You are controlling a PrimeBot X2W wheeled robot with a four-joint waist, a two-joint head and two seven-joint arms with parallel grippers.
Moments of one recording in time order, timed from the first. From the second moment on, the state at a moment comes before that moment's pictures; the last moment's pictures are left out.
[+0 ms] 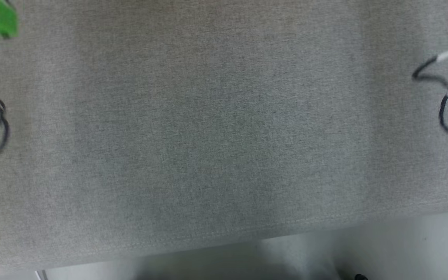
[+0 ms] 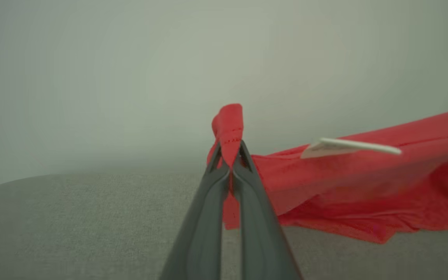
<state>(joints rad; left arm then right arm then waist) -0.92 0.36 -0.25 0.23 -0.62 0.03 0.03 -0.96 -0.21 0.08 0.07 1.39 -0.13 0.05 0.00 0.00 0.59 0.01</state>
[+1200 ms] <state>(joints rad) -0.08 0.26 -0.21 0.19 -0.74 0.04 -0.16 0.03 -0.18 0.04 -0.11 1.42 -0.12 0.05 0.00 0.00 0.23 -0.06</state>
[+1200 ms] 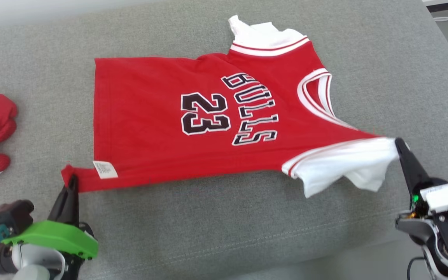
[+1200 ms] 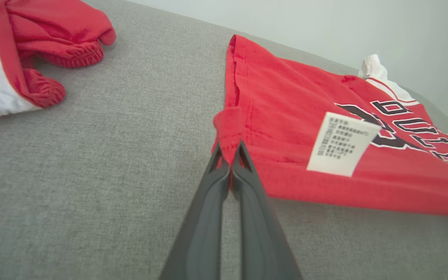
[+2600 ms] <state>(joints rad) 0.18 0.20 -0.21 -0.06 -0.75 0.10 -0.17 0.29 -0.22 0.01 -0.21 1.41 -0.13 0.05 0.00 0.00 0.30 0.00</state>
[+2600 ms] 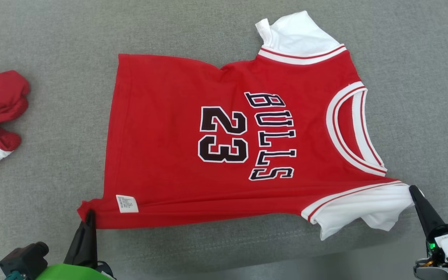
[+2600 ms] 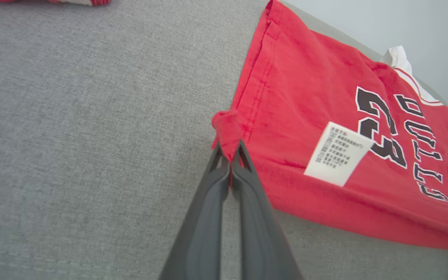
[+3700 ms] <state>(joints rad) 0.10 0.27 -0.21 -0.25 -0.74 0.11 -0.02 0.16 -0.19 0.07 -0.23 1.37 -0.13 0.10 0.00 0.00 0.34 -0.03</state>
